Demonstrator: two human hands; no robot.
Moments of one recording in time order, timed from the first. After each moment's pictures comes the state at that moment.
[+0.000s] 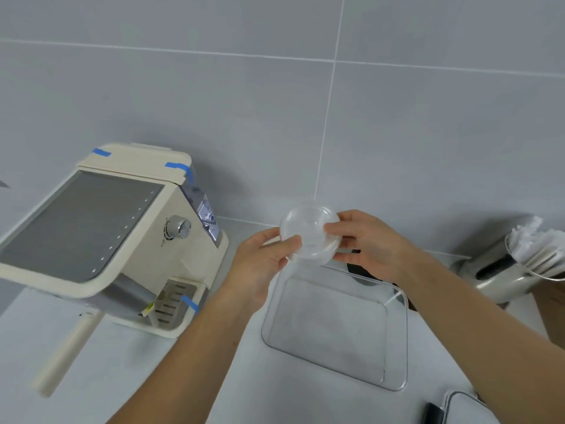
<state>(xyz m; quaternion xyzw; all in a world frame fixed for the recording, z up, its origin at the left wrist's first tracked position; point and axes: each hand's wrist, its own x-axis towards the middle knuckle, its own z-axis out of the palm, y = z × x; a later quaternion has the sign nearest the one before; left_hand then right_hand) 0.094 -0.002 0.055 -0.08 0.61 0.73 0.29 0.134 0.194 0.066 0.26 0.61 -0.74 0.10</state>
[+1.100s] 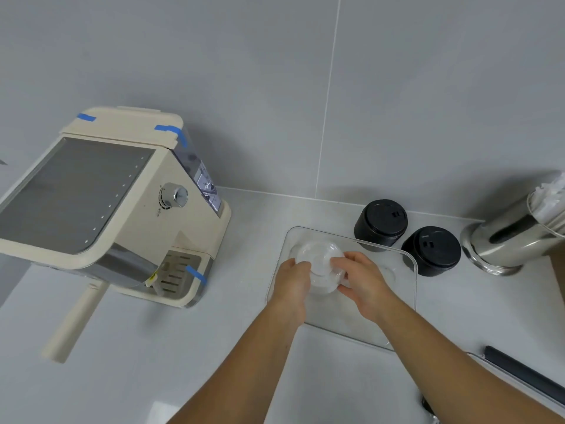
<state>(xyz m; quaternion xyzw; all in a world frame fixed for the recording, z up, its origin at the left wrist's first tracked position) 0.152 0.025 -0.033 -0.23 0.65 0.61 0.39 0.195 0.149 -0.062 0.43 0.54 -0.72 0.06</state>
